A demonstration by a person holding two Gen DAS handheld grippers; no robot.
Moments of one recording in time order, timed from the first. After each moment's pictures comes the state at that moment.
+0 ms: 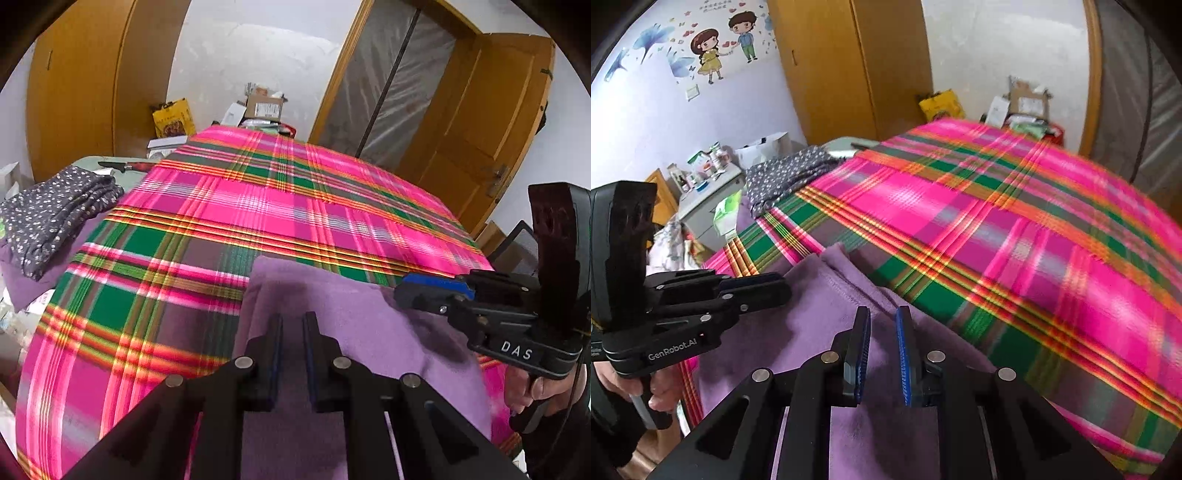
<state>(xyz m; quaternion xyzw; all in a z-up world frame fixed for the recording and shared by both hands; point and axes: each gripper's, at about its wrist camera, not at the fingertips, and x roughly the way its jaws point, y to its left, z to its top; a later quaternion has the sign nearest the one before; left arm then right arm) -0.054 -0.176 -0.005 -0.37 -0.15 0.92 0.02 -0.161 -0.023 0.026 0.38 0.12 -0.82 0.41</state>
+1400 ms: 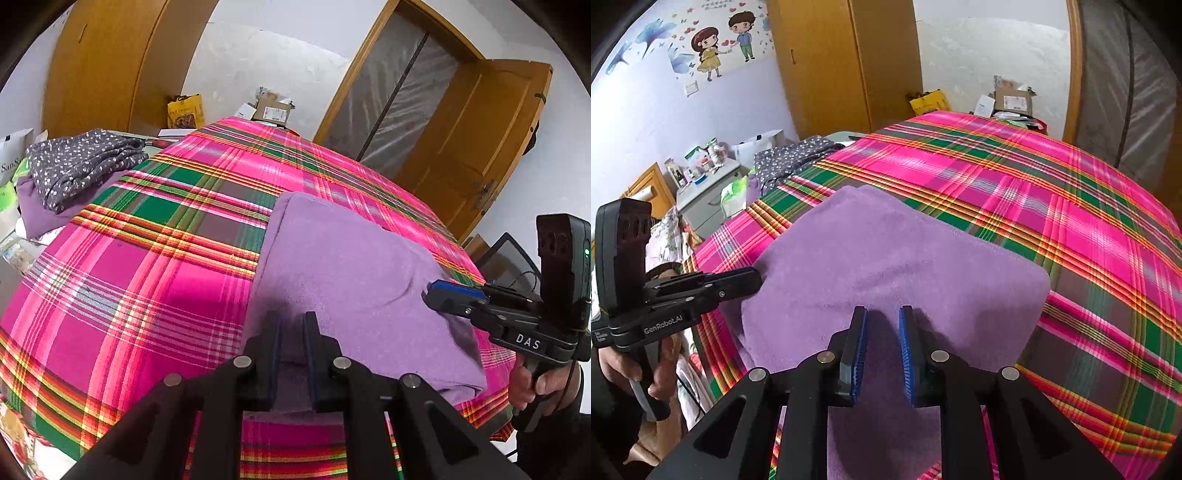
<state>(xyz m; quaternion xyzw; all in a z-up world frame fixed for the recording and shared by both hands) 0.028 -0.188 -0.039 -0.34 -0.20 0.92 0.02 -0.087 0.014 0.012 0.38 0.12 -0.83 0.39</state>
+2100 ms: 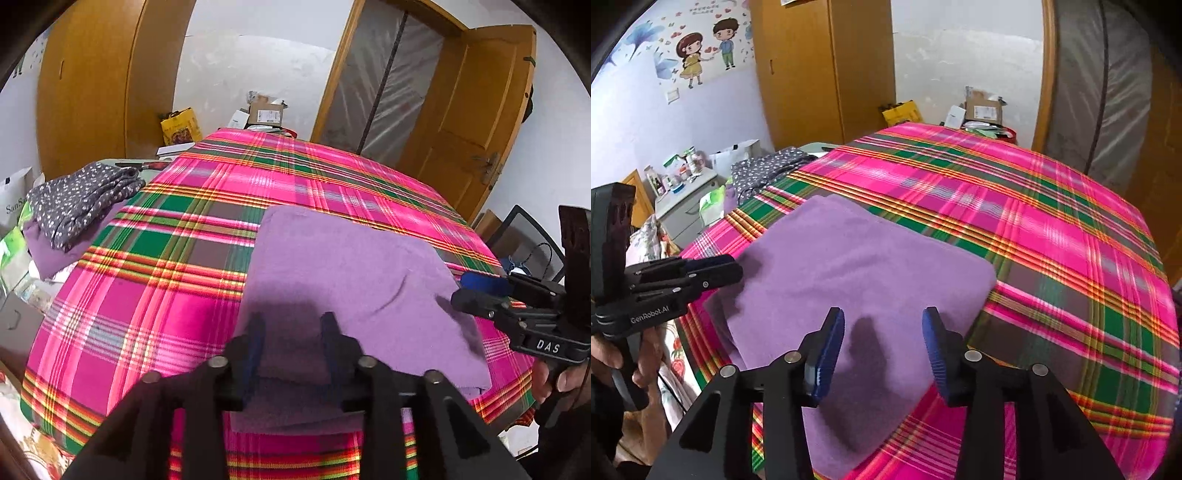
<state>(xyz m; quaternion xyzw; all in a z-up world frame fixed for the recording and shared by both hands) 0.015 -0.166 -0.013 -0.36 -0.13 0.92 0.00 -0.079 0.045 0.020 0.37 0.12 -0.86 0.34</state>
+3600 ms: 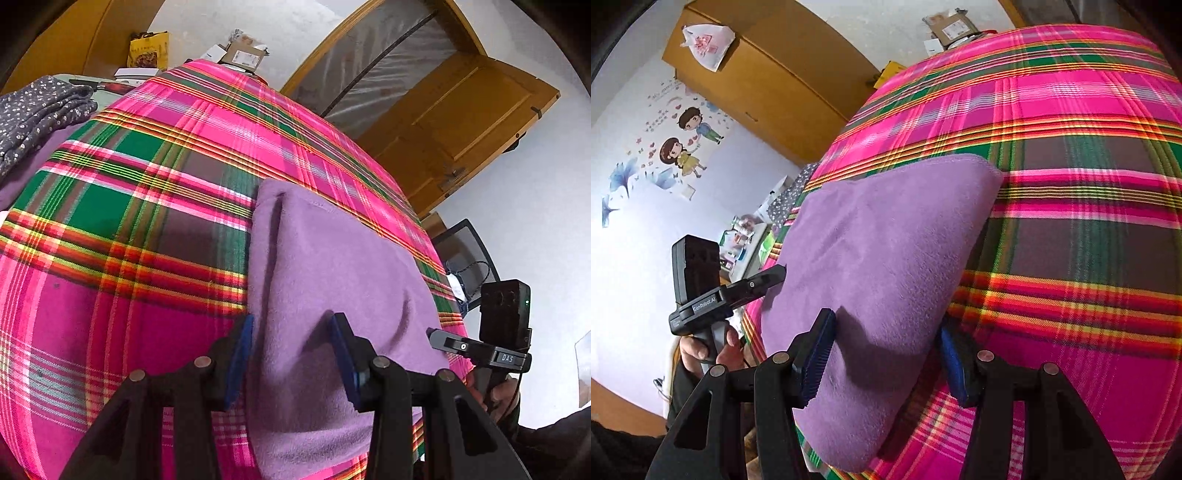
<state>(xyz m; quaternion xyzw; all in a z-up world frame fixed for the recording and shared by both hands) -0.037 -0.235 -0.050 -0.43 -0.27 0.85 0.15 -0.117 0.086 -0.033 0.50 -0.14 -0.75 0.40</state>
